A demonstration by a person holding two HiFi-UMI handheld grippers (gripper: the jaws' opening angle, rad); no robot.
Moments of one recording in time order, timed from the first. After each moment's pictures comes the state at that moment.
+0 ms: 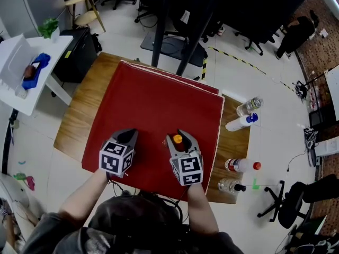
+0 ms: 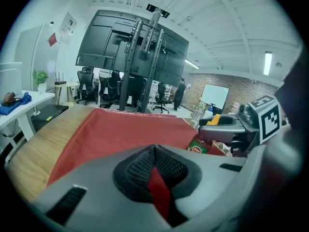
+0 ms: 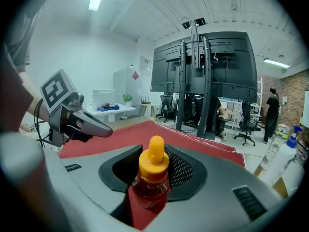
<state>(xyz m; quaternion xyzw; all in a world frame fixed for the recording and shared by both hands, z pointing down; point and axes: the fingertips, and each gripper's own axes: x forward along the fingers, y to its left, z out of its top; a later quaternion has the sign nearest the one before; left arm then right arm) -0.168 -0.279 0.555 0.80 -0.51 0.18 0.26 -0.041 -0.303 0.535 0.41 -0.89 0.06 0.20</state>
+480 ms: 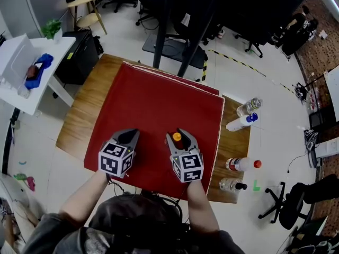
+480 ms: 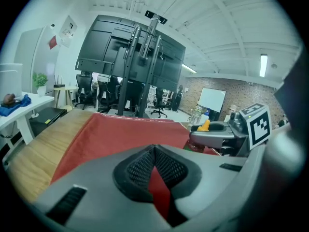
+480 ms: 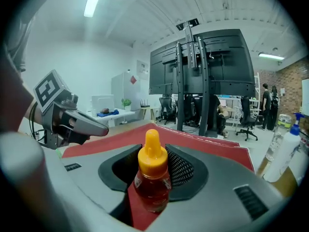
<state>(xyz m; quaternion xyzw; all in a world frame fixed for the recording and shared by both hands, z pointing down) -0.169 -0.262 0.534 0.81 -0.51 0.16 0.24 -0.048 -0.297 0.534 0.42 -0.89 0.08 0.17</state>
